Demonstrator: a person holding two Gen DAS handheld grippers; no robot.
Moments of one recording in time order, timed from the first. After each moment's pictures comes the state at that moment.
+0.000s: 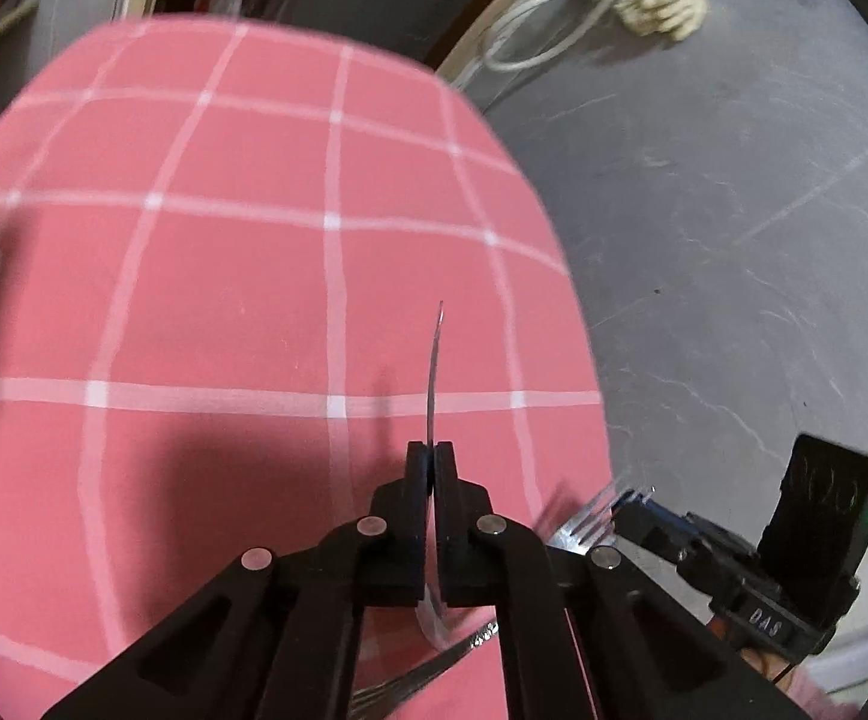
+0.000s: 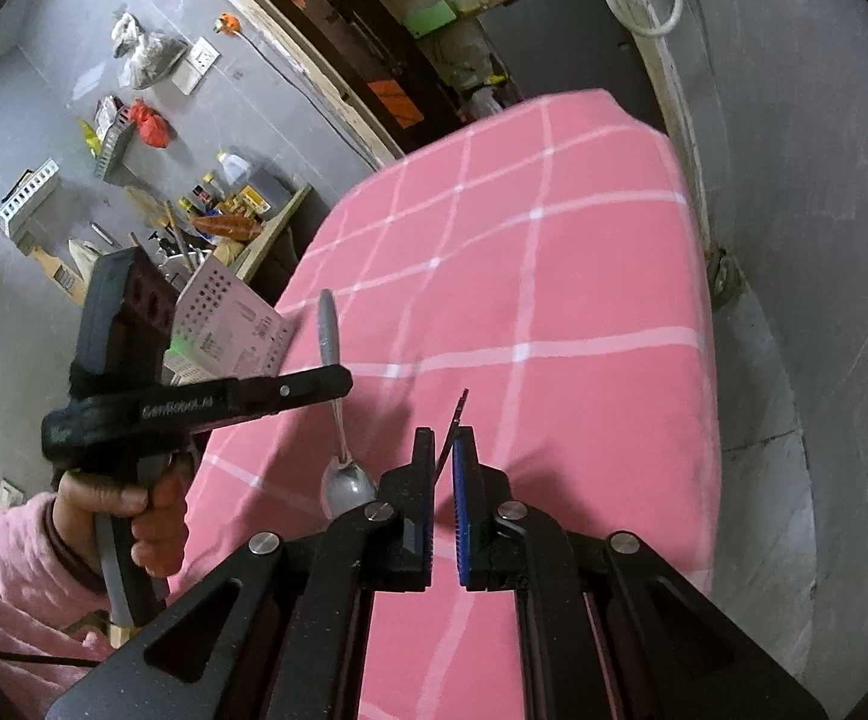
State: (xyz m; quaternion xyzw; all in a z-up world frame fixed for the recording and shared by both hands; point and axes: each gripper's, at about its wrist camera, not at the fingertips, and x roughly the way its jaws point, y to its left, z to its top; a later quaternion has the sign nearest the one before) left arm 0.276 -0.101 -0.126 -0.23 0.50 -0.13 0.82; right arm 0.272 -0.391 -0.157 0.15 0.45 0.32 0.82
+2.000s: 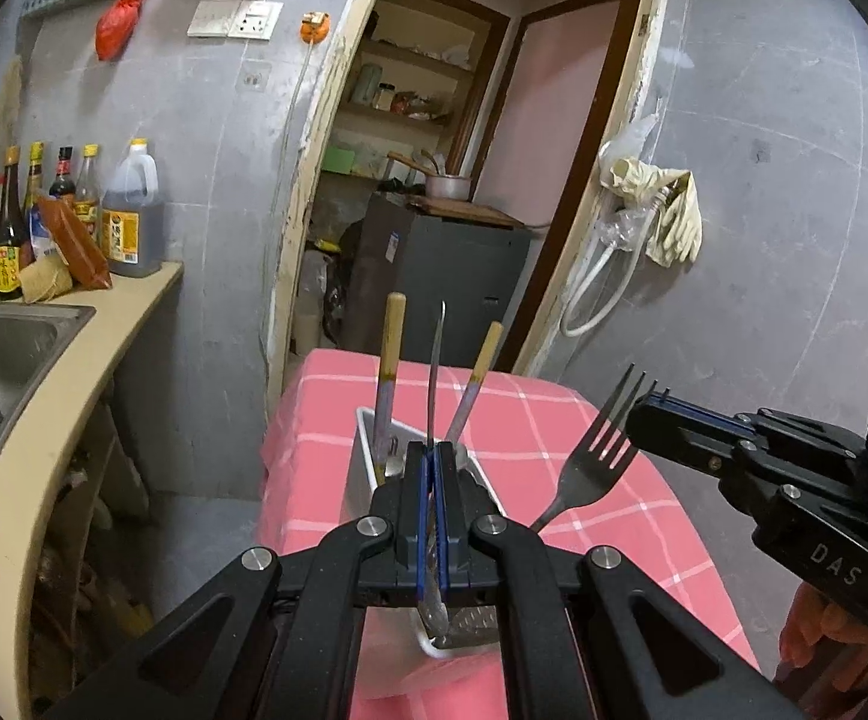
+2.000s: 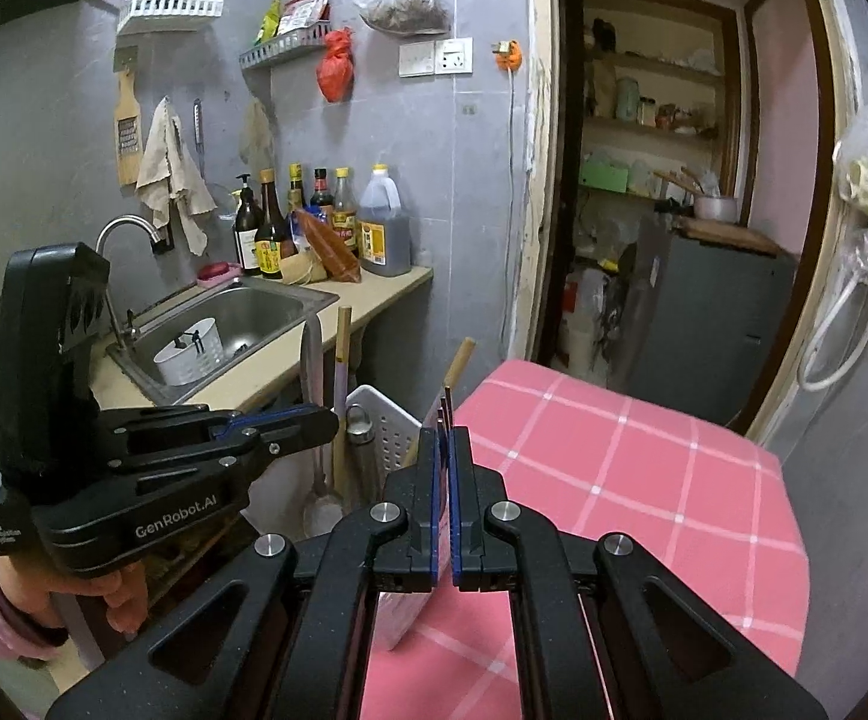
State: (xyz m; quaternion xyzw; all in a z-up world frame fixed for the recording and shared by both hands) left arm 0.214 0.112 -0.010 -0.14 0.25 -0.02 0.96; right arm 0.250 -0.111 0.048 -0.10 0.25 0.35 0.90
